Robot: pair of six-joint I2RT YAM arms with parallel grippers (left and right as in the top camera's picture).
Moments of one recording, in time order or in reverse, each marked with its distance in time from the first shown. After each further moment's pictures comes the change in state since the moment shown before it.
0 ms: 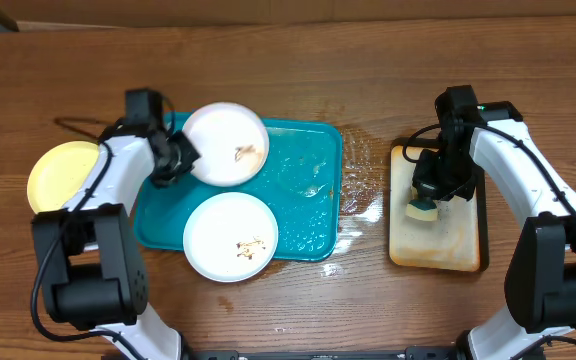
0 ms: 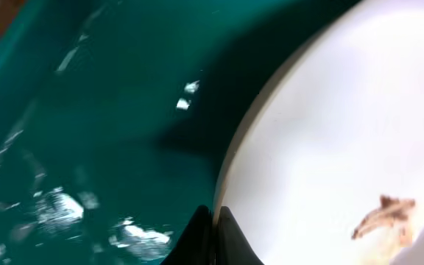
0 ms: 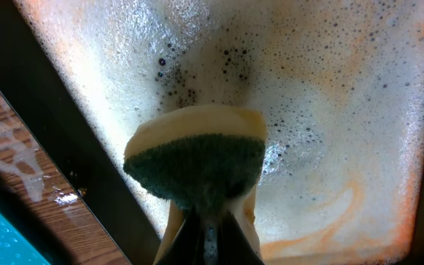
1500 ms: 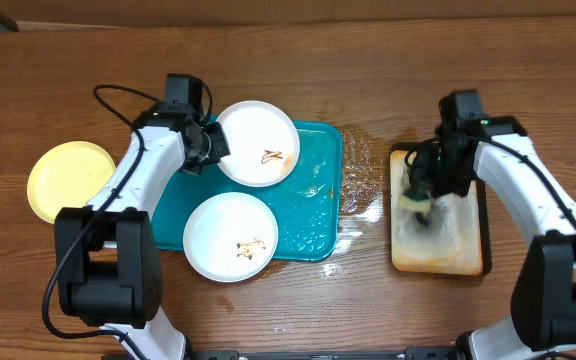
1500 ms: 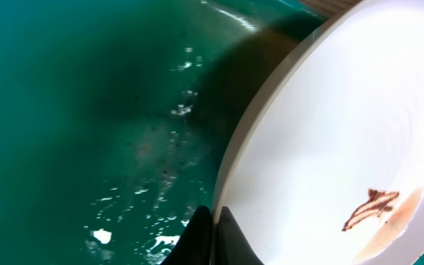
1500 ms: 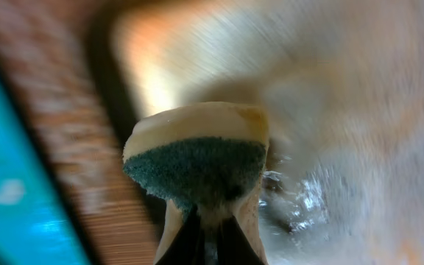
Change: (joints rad) left arm -0.157 0.000 0.066 -0.043 -0.035 0.130; right arm -0.002 -0.082 -0.089 0.198 -0.075 -0.022
